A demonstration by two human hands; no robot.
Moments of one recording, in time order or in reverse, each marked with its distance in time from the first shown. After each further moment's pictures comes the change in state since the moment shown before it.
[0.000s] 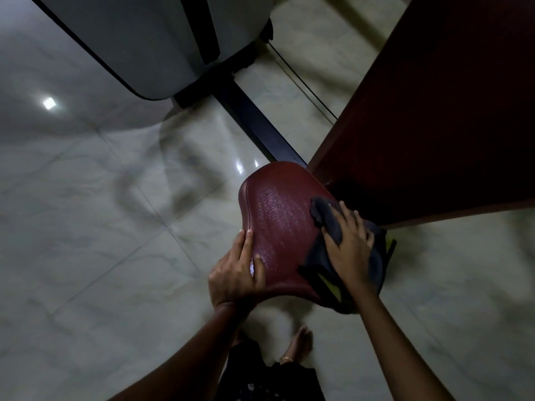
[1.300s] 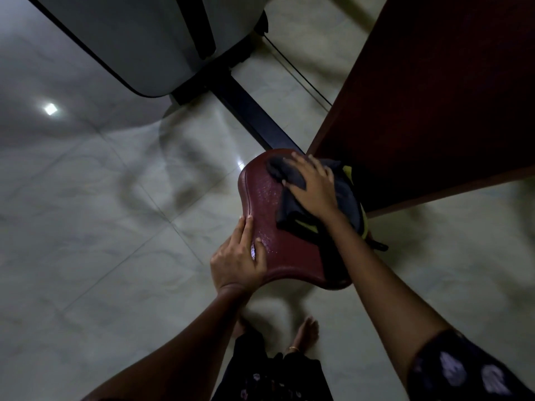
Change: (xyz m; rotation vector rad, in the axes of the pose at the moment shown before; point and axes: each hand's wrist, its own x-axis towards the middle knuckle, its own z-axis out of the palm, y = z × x) left_hand -0.001 -0.002 0.001 0.008 0.018 0.014; right_hand 0.074 -0.058 0.007 0.065 -0.067 -0.295
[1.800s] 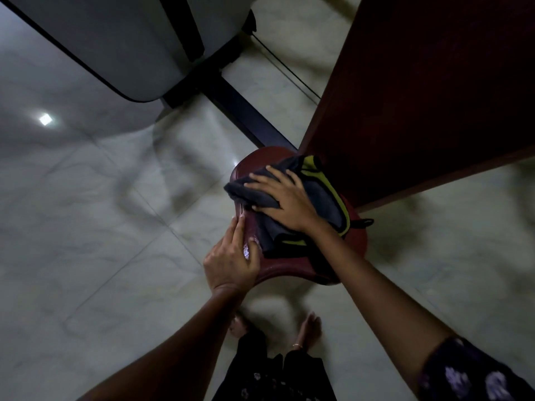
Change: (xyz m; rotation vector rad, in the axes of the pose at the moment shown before) left_hand 0.000 0.002 0.002 0.003 -0.025 -0.024; right_hand -0.024 -0.017 0.012 -0.001 -0.076 -0.335
